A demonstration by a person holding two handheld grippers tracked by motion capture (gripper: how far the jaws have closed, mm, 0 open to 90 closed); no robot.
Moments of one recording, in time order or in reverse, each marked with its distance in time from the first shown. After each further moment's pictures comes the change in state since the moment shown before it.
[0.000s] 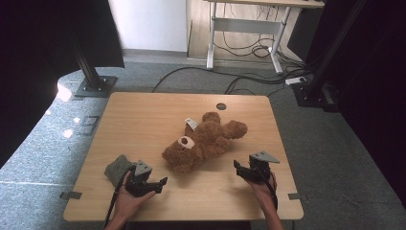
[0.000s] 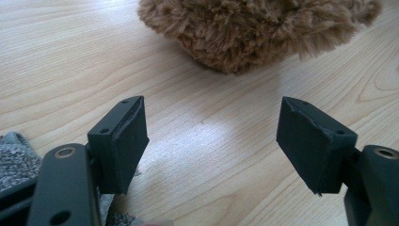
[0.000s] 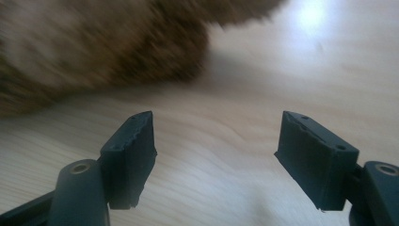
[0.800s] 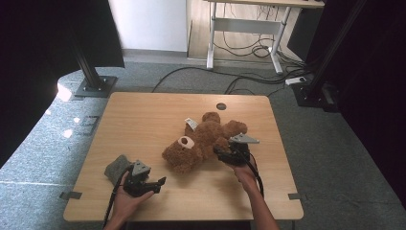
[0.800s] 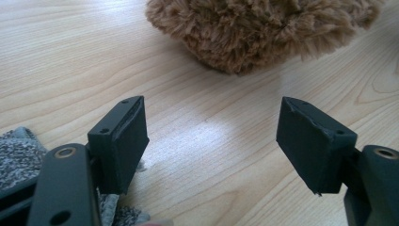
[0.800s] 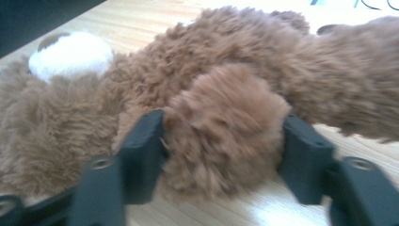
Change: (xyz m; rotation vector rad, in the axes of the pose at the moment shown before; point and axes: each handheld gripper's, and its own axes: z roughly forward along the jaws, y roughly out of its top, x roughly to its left) left arm 0.002 -0.001 -0.004 -0.011 -0.008 -0.012; right arm 0.041 0.052 0.045 -0.013 0.200 -0.061
